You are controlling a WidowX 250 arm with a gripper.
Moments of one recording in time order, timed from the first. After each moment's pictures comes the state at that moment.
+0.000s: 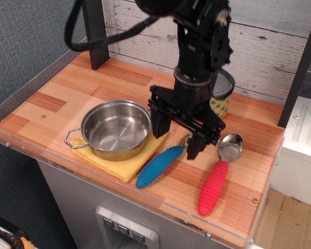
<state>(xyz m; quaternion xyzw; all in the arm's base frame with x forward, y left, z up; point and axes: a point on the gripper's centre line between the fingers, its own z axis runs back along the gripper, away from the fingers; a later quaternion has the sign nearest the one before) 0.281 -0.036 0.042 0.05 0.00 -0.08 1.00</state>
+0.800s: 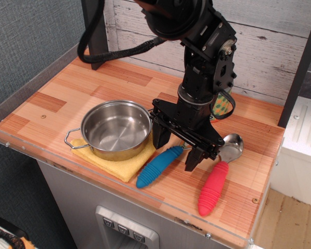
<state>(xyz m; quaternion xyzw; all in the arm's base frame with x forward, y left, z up) 0.280 -0.036 0.021 0.08 0.00 -0.08 0.99</state>
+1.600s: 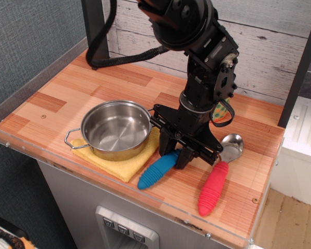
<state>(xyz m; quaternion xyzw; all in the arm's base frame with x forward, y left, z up) 0.281 -0.032 0.009 0.10 0.00 -0.07 0.99</state>
